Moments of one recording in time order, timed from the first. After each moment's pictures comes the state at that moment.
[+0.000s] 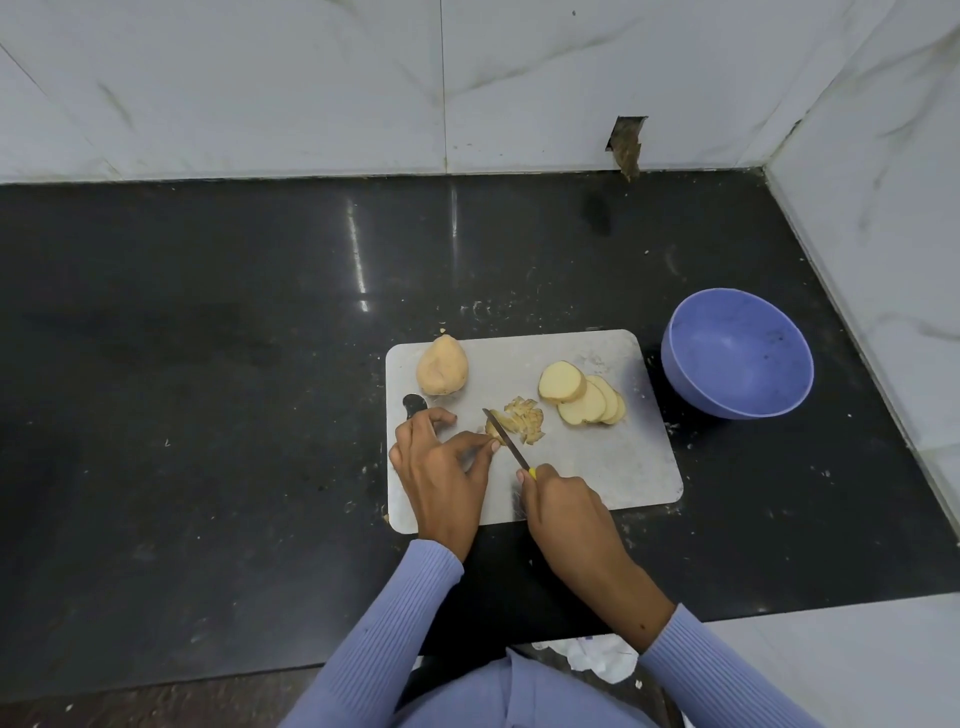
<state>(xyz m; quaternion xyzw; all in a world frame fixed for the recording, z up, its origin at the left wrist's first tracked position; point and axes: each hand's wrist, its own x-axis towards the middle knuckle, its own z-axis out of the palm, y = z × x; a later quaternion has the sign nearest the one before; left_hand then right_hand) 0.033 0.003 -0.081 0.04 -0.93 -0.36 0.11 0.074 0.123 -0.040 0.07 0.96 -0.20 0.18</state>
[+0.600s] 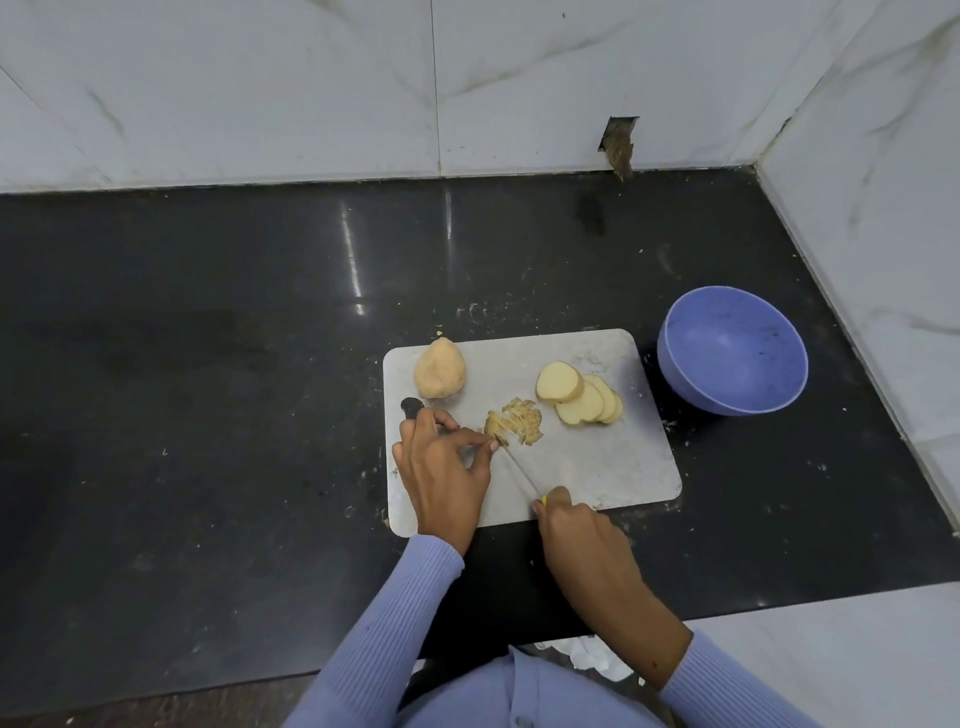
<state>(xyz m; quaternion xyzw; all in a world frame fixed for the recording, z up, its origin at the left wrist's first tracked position) 0.026 0.004 -0.079 0.04 -0.93 -0.35 0.08 0.099 0.127 -0.038 0.04 0.97 -0.08 0.21</state>
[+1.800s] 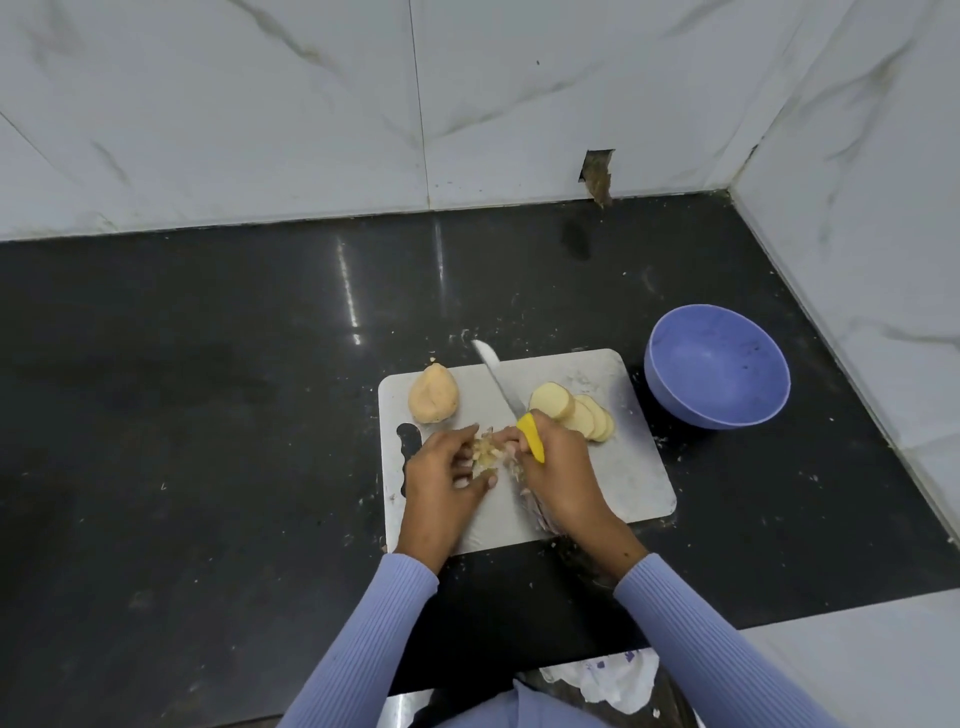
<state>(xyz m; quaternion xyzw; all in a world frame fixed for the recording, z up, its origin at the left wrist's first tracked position) 0.017 -0.009 -0.065 -0.02 -0.85 -0.53 -0.06 0.022 0.134 -0.047 0.06 0.90 -0.43 0.01</state>
